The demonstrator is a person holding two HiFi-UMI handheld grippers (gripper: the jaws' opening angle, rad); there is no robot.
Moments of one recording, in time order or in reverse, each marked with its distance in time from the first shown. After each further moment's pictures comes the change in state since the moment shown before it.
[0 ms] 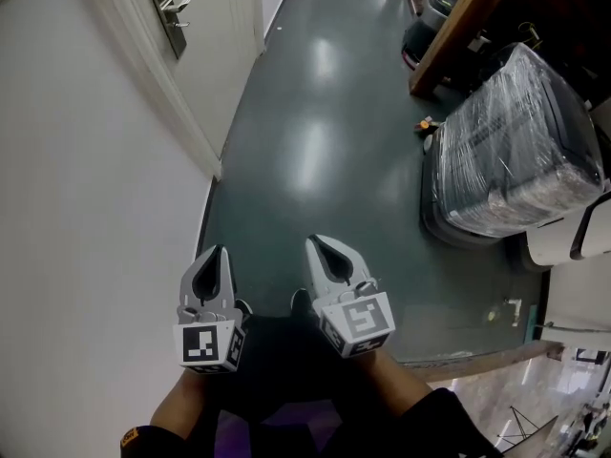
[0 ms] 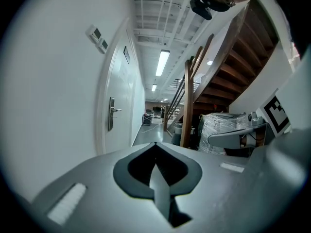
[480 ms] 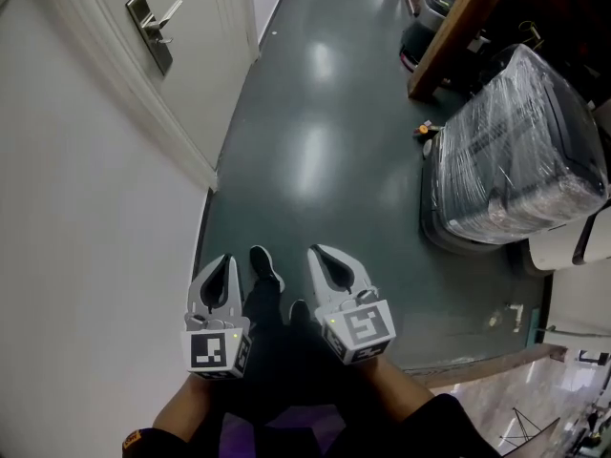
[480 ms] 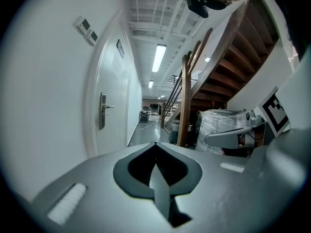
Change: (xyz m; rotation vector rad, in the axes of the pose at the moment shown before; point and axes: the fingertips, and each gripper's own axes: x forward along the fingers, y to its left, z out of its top) left arm 0.056 -0.024 -0.003 0.020 0.029 -0.045; right arm 0.023 -0.047 0.005 0.020 0.016 -0.005
